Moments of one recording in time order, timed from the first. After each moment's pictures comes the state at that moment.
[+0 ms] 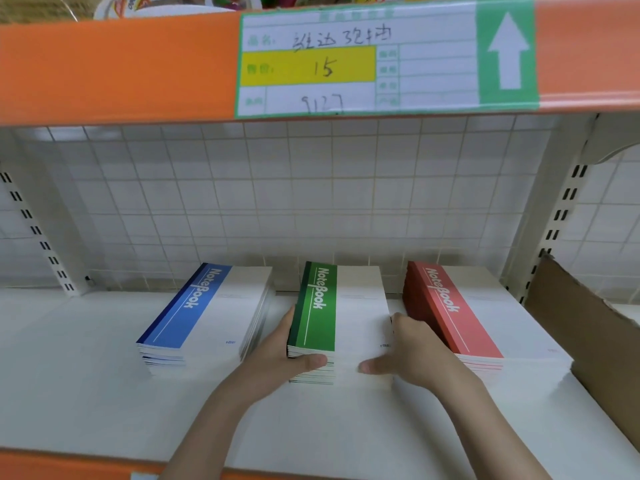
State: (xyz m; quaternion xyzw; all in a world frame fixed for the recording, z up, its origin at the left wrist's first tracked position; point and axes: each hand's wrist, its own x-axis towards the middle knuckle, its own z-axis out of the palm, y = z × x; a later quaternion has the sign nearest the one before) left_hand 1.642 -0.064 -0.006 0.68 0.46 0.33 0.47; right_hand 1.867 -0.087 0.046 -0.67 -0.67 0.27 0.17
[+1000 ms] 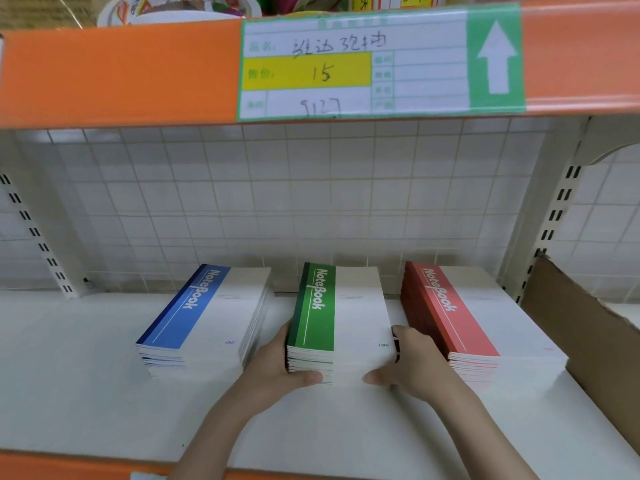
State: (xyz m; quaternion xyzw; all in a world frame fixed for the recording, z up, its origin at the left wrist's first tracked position) left_hand 1.640 -0.068 -0.025 0.66 0.51 0.34 0.43; right_hand 1.866 -0.093 0.030 -0.68 -0.63 0.30 0.21
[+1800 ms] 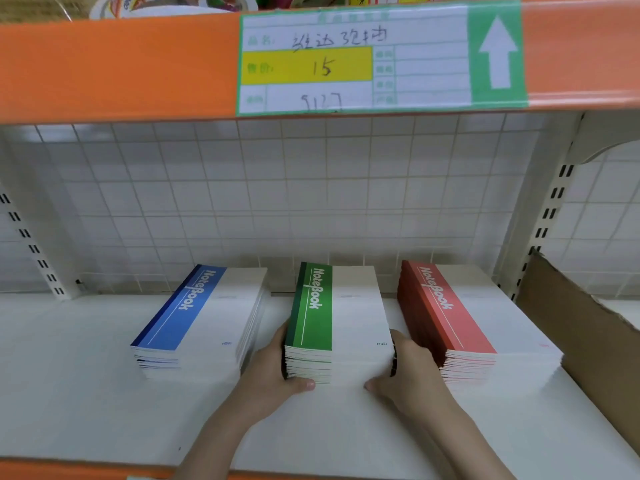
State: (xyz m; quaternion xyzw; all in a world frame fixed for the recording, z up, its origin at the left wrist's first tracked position) left_hand 1.641 -0.069 -0.035 0.68 0.52 0.34 0.38; right_hand 1.863 -0.101 0.004 -0.67 -0.65 0.24 0.26
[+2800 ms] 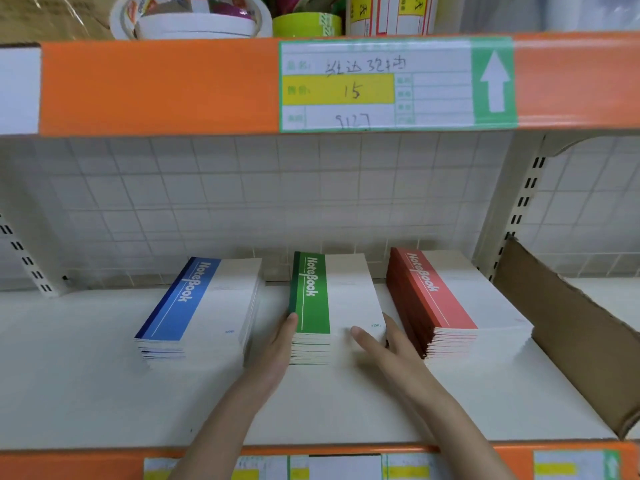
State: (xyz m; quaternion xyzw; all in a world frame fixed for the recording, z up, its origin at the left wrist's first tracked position) left_hand 1.656 -0.064 -0.034 0.50 0.58 0.39 0.51; right_hand 1.850 -0.122 0.004 -0.56 -0.54 0.44 0.45
